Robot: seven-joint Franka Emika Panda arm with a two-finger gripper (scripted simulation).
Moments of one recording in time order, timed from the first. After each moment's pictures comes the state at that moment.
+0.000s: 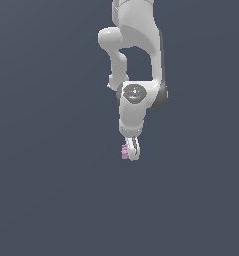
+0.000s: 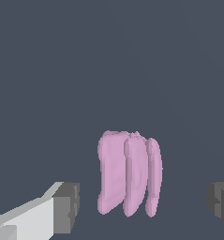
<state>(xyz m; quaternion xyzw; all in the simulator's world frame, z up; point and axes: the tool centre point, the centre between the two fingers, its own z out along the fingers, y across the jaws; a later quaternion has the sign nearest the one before) -0.010 0.045 0.092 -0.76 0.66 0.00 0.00</state>
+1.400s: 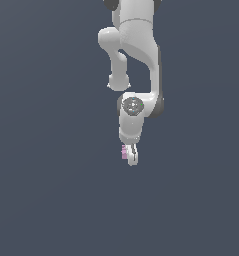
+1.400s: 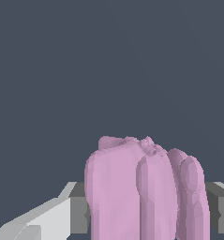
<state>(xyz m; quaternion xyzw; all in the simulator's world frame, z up) -0.010 0.045 0.044 -0.75 0.66 0.00 0.00</state>
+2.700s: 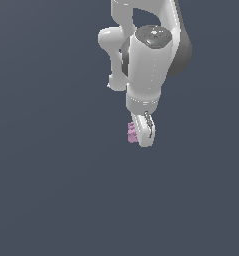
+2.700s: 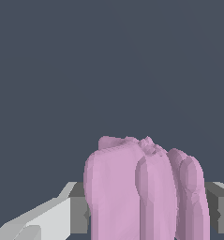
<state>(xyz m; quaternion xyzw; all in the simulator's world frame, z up) 0.016 0.064 0.239 -0.75 0.66 0.00 0.00</state>
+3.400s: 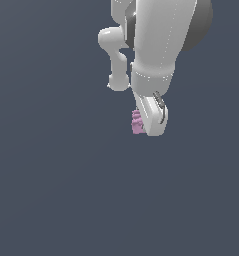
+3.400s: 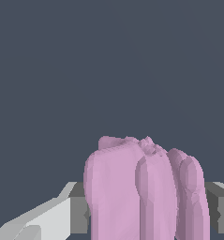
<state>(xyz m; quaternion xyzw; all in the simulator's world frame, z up) 0.028 0.073 0.309 -0.75 0.66 0.00 0.00</state>
